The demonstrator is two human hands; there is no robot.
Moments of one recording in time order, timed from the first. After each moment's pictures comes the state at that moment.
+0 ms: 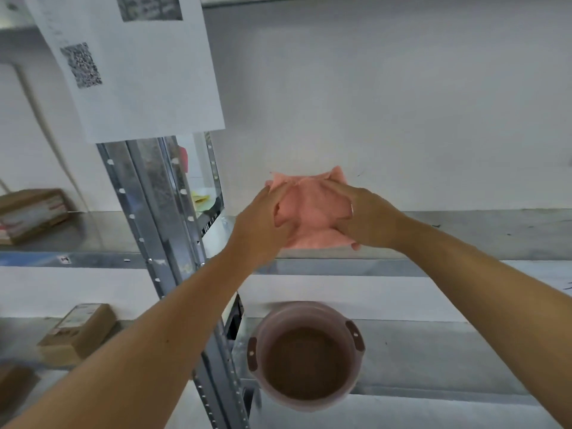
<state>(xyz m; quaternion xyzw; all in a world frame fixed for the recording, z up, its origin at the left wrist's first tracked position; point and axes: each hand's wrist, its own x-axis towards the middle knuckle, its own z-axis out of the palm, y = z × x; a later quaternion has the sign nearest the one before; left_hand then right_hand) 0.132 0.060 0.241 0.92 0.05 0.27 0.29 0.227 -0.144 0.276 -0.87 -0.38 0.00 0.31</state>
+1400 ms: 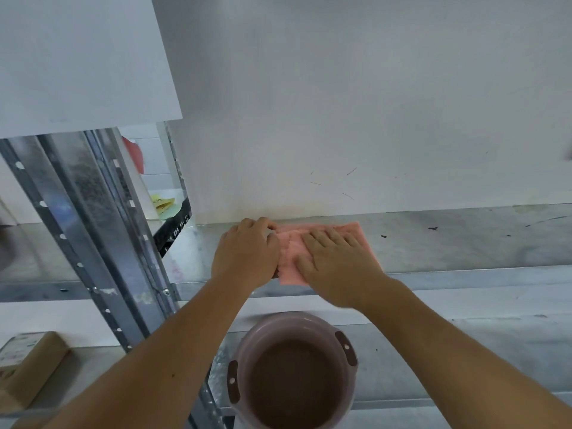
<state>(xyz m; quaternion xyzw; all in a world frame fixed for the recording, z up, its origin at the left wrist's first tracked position) 0.192 0.079 0.195 0.95 0.15 0.20 0.17 0.232 -0.100 0.194 -0.94 -0.35 -0.01 0.04</state>
